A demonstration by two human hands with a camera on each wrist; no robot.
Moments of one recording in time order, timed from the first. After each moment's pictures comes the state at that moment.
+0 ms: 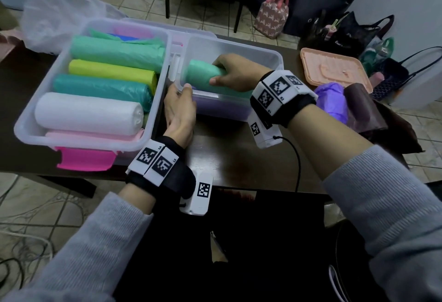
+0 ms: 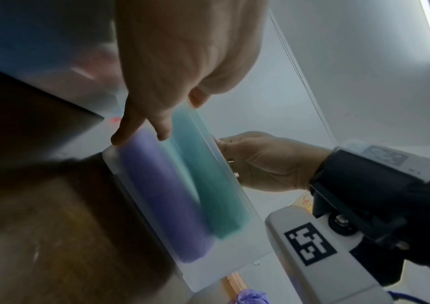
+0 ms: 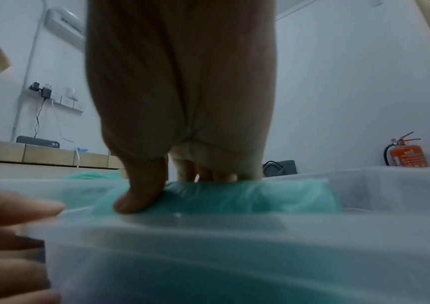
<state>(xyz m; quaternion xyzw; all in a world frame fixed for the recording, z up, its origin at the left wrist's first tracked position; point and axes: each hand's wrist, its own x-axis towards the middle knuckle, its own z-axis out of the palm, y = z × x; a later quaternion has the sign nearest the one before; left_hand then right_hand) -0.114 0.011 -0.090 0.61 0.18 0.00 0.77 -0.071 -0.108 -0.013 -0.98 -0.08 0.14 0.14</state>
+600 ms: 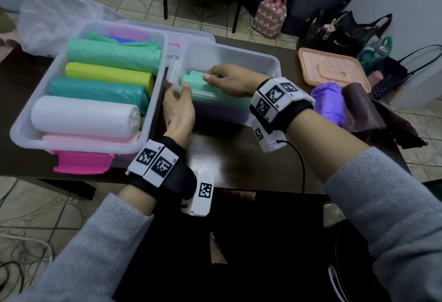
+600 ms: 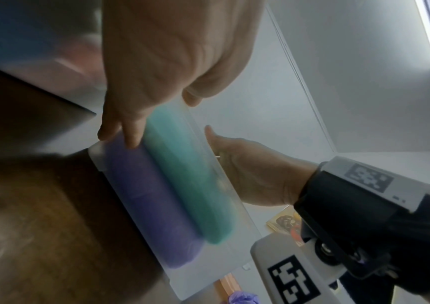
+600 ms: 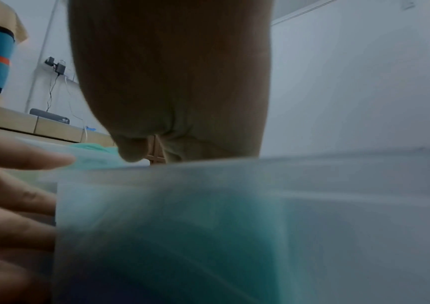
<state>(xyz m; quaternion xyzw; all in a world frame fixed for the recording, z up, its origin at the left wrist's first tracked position) -0.118 0.007 -0.086 0.66 0.22 -0.01 0.72 -0.076 -0.114 -0.022 -0.96 -0.11 0.17 0.18</state>
